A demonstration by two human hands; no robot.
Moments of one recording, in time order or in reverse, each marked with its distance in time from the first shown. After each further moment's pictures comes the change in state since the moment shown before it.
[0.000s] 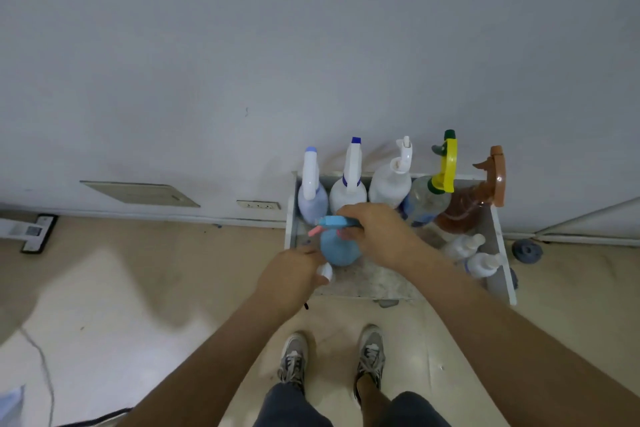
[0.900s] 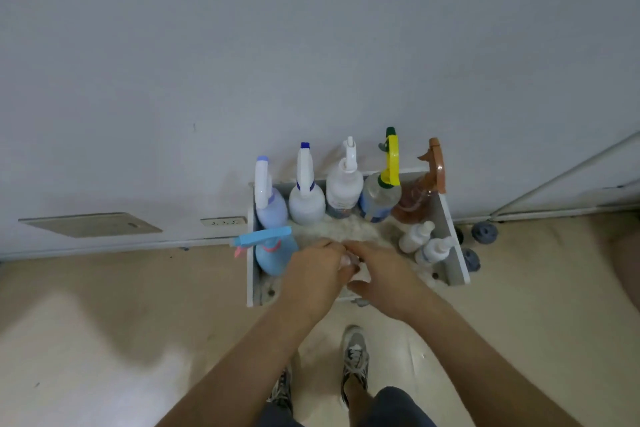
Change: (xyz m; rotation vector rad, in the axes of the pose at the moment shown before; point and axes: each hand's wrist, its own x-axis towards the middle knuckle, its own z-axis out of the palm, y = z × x) left_hand 0.031 0.077 0.010 -0.113 0.041 0.012; right_hand -0.087 0.041 0.013 0.045 0.031 0.144
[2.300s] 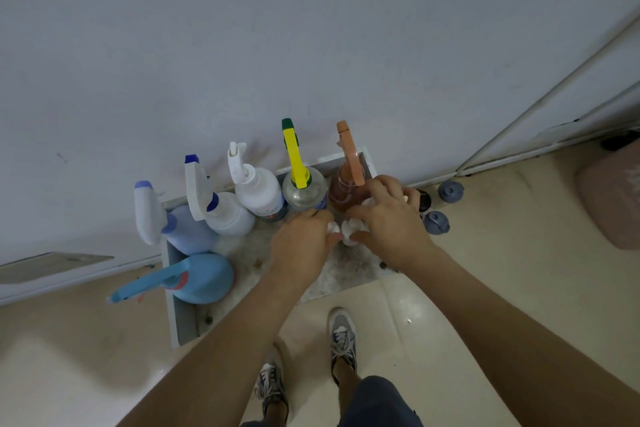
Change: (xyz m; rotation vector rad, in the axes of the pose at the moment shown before) left_hand 0.104 0.059 0.064 0.101 -0.066 0.050; right_hand 0.025 0.132 -0.060 -0.441 0.378 0.080
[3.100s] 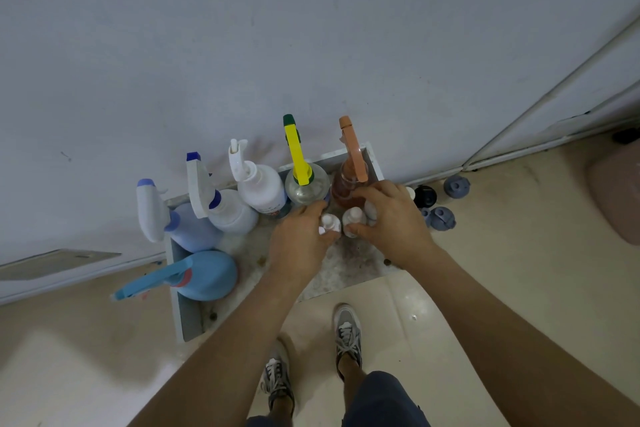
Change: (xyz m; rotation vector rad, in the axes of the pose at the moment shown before) left_hand -0.003 -0.009 0.005 -0.173 0.130 -0.063; right_hand 0.001 0.005 0.013 0.349 0.085 0.091
